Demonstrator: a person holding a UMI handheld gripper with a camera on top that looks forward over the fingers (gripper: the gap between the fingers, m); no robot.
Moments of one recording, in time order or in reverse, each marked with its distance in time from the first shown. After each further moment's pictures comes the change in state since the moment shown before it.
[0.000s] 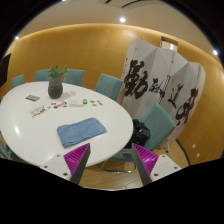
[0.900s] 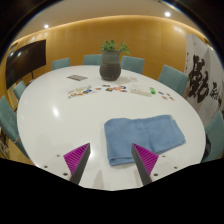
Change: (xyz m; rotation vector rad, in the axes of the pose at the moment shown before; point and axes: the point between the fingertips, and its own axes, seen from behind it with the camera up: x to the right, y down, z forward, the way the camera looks) arm -0.304 0.067 0.218 -0.040 -0.562 -0.188
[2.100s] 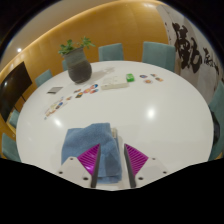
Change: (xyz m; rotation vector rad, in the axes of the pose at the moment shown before) arm 0.148 -0.030 0.082 -0.107 -0.055 0.299
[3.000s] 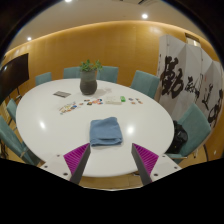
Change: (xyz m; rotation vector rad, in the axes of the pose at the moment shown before) arm -0.109 0.059 -0.286 0.187 0.236 -0.146
